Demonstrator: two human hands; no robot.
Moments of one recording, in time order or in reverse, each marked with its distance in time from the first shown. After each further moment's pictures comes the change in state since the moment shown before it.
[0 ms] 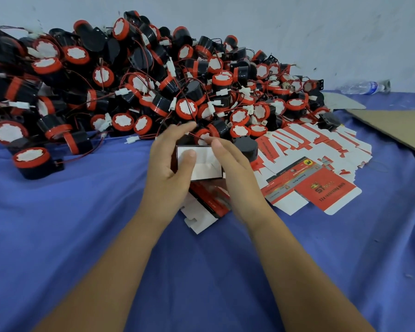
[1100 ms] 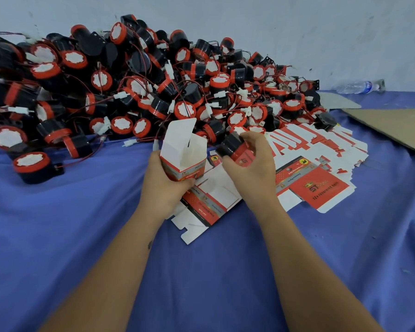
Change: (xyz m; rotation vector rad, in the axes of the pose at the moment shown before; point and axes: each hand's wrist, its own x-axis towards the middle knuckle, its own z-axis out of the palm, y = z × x) left_hand 0.007 -0.039 -0.005 0.084 0.010 -0.478; right_hand 0.017 0.010 -0.026 -0.504 0.401 -0.255
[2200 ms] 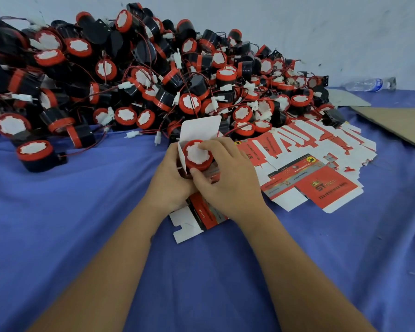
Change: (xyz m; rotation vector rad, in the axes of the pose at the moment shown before) left_hand -0.007 0.002 0.001 -0.069 -0.194 0.172; right_hand -0.027 -0.015 0.018 -0.352 -0.194 -0.480
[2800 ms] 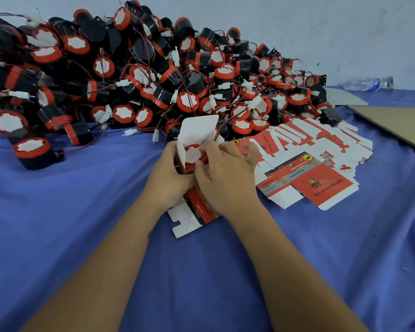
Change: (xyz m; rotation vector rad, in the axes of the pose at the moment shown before) left_hand 0.005 -0.006 0.000 0.033 0.016 -0.074; right_hand 0.003 -0.008 0.005 -0.386 -0.098 0.071
